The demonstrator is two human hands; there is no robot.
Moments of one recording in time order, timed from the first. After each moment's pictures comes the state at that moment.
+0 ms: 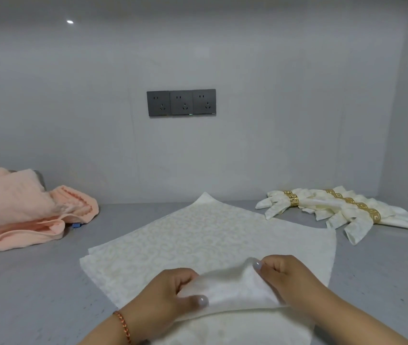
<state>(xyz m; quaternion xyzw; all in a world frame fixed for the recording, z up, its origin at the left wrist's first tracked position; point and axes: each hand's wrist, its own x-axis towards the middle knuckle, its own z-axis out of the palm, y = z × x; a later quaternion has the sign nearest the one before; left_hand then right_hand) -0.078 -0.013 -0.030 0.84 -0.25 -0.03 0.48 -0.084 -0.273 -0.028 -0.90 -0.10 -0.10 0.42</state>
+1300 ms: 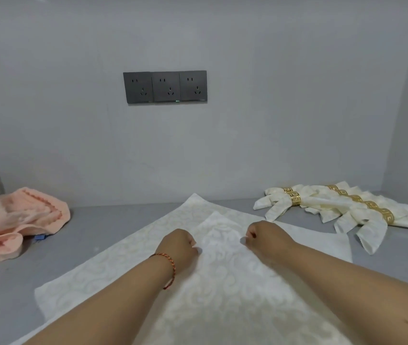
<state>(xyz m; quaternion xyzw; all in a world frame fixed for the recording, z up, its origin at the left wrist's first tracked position) 0.088 -0.067 -0.014 0.96 -0.09 0.01 0.27 0.069 -0.284 -0.011 -0.97 0.01 -0.05 0.22</state>
